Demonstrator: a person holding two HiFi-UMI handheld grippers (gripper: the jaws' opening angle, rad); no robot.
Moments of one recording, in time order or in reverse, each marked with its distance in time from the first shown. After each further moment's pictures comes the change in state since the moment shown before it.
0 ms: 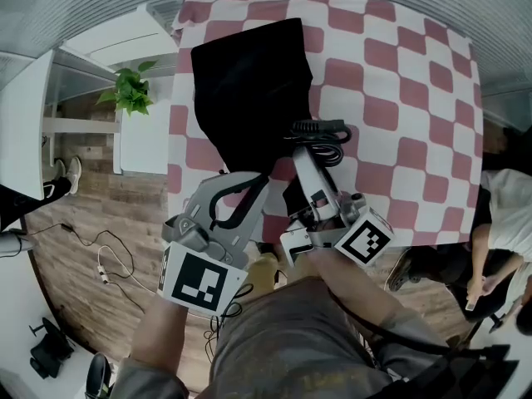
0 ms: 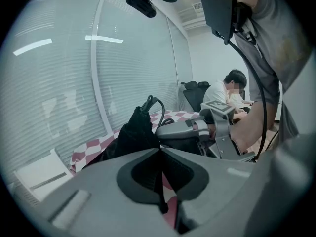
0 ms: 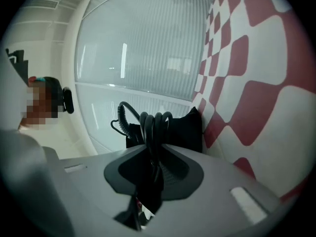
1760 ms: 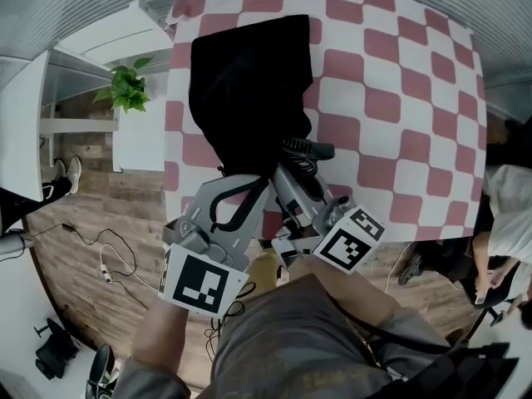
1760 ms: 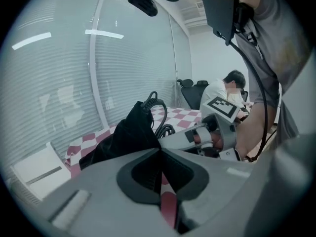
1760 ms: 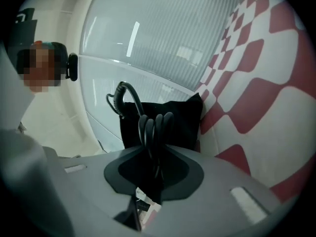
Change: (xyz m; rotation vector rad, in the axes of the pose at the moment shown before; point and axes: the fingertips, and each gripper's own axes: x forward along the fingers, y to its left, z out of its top) left arm 0.002 -0.011 -0.013 -0.002 0.058 -0.043; right arm -0.002 -0.008 -0.044 -0.166 0.164 -0.065
